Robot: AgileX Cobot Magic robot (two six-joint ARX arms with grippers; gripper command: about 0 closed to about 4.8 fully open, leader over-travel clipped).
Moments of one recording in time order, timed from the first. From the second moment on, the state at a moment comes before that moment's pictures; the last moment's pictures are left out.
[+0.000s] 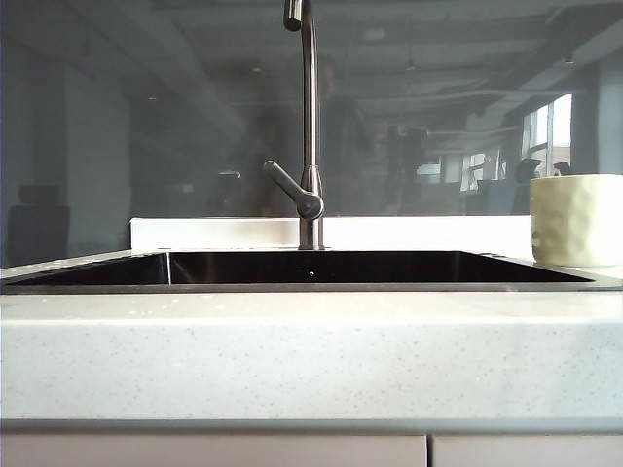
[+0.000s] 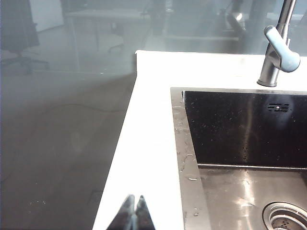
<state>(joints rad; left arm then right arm) -0.02 0.00 0.01 0.00 0.00 -0.02 0.17 0.07 0.52 -0.34 0.16 0.14</state>
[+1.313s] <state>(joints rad) -0.02 0.00 0.01 0.00 0.00 -0.02 -0.01 0.00 0.00 0.24 0.04 0.08</state>
